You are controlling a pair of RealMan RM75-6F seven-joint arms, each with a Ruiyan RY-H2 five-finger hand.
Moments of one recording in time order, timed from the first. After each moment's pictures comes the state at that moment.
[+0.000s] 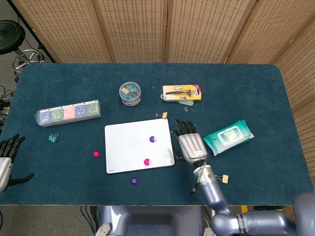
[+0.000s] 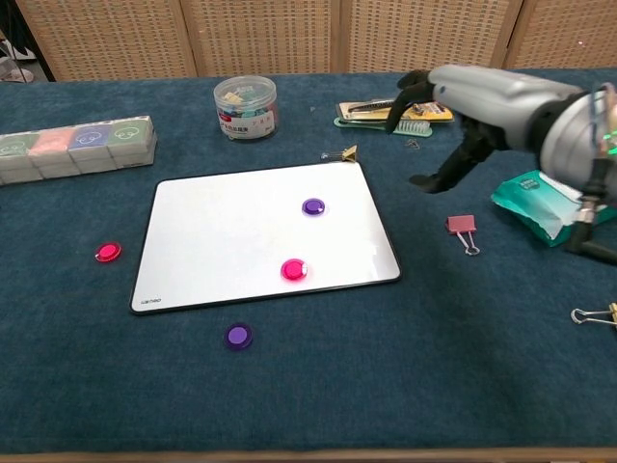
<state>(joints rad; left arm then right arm) -0.09 -1.06 -0.03 -1.66 1.46 1.41 -0.06 0.74 -1.56 0.19 -1.87 -0.86 1.30 -0.67</state>
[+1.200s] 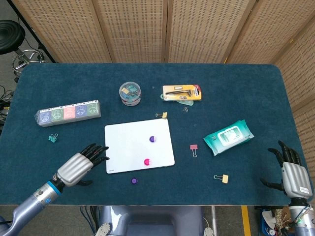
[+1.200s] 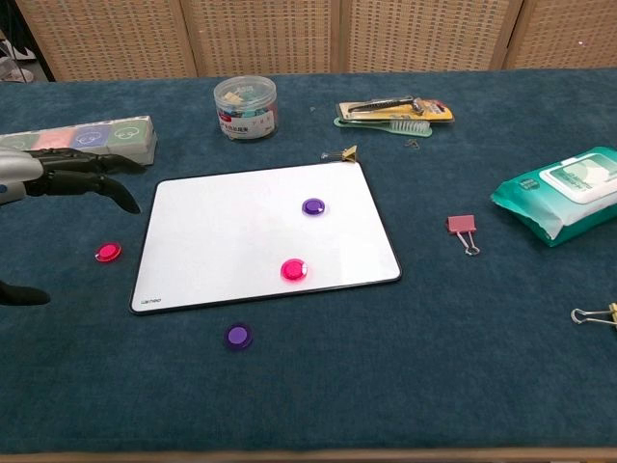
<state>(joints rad) -0.47 -1.17 0.02 -1.72 1.74 0.99 0.04 0.18 -1.08 -0.06 -1.78 -1.26 1.49 0.01</state>
